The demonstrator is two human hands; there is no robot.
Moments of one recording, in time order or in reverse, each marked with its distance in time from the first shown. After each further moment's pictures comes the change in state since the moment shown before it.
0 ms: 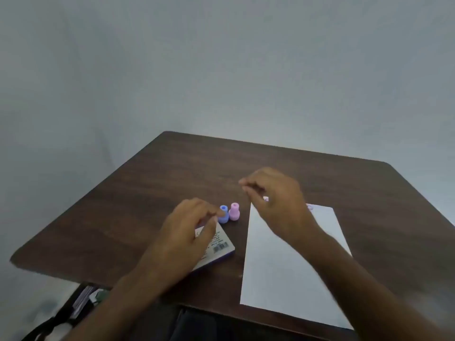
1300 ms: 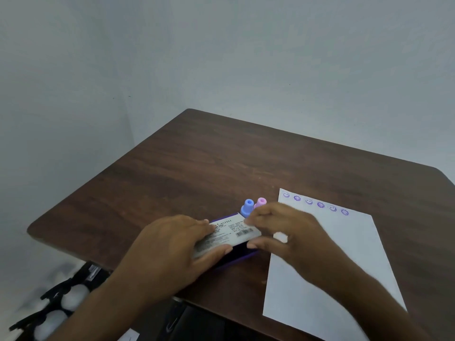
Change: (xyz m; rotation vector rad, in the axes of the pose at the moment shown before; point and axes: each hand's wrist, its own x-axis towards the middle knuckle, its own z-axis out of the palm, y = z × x) left_hand -0.025 -0.024 -0.023 0.469 -0.162 -0.062; right_hand -0.023 0.012 0.032 0.115 -0.398 -0.109
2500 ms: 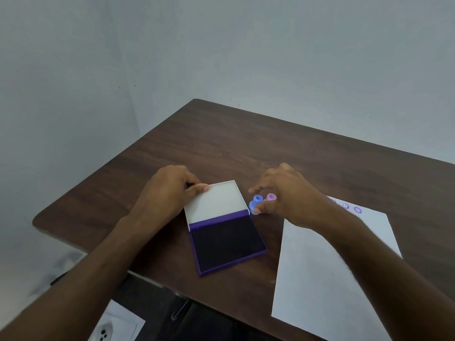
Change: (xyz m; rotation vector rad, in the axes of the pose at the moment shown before) left_hand 0.084 -0.063 0.018 -0.226 -0.036 -0.289; right_hand 0.083 0.024 -0.001 -0.330 -0.237 0.221
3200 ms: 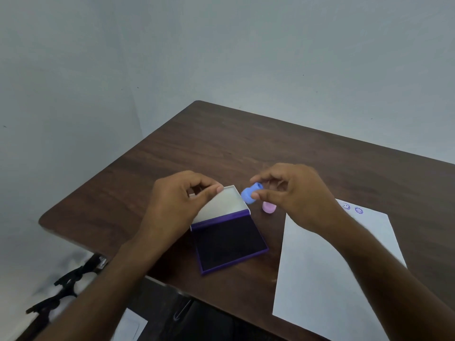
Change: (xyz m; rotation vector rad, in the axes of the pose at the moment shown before) left_hand -0.043 0.028 -0.003 -0.279 0.231 0.082; right_hand -0.025 -0.006 -0.010 0.457 0.293 -0.030
